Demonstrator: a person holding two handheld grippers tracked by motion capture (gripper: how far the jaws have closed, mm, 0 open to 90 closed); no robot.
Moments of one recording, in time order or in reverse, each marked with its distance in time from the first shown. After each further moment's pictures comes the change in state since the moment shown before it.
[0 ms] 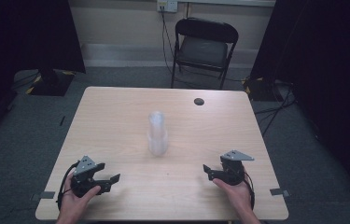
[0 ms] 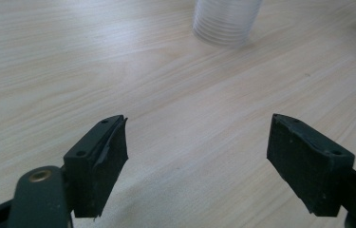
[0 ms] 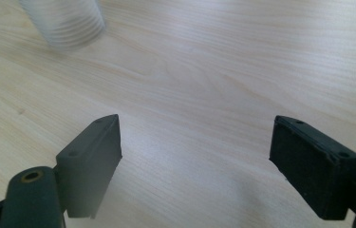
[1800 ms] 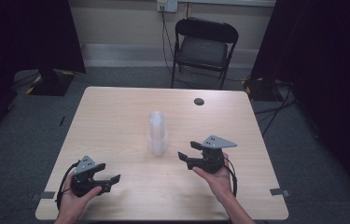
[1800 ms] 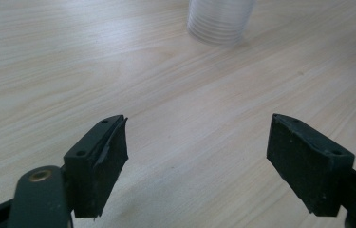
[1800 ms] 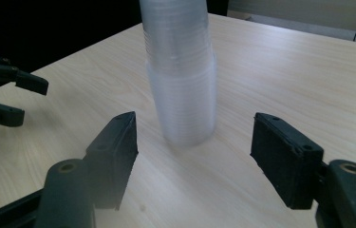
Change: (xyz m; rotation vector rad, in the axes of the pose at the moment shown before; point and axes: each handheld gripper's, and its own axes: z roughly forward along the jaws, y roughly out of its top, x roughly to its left) left arm -0.001 0.002 -0.001 0.010 -0.017 0.005; right arm 0.060 0.071 0.005 -0.170 0.263 -0.116
